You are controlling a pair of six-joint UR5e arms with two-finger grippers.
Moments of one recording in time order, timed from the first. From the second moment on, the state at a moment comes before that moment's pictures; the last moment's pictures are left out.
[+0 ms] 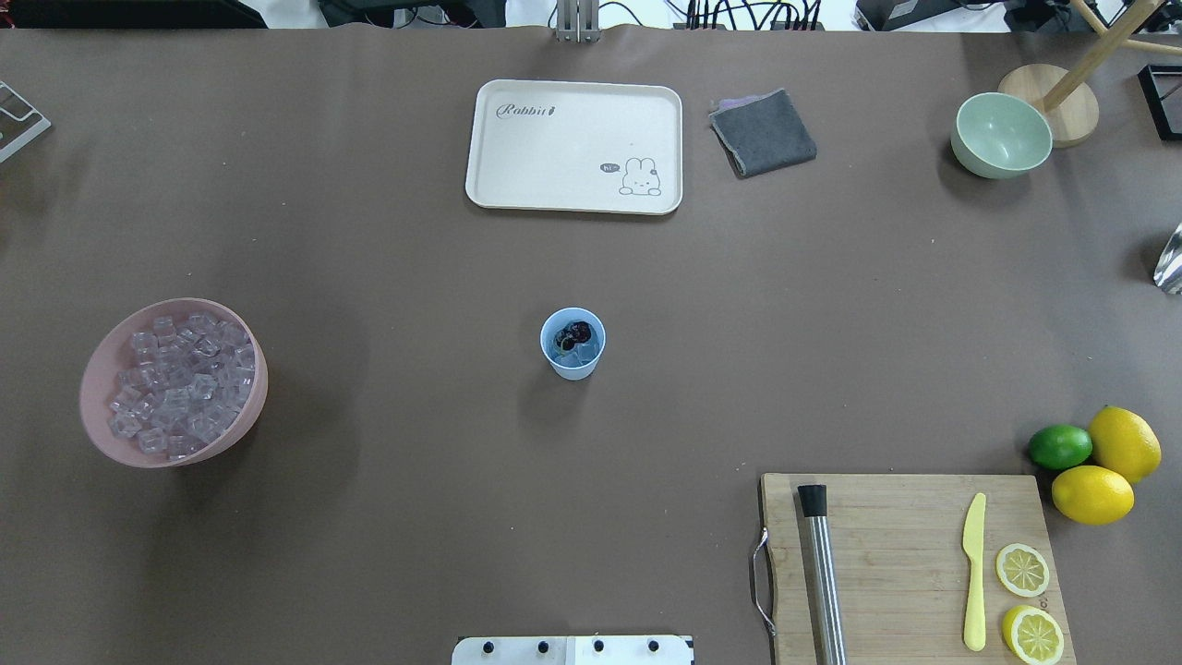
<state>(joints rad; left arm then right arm) -1.57 -1.43 -1.71 -1.98 -2.25 -0.15 1.61 -1.65 1.85 -1.84 2.36 -0.07</state>
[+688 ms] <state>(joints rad) -1.50 -1.46 -1.76 -1.97 -2.26 -0.22 1.61 -1.66 1.86 -1.86 2.36 -0.06</state>
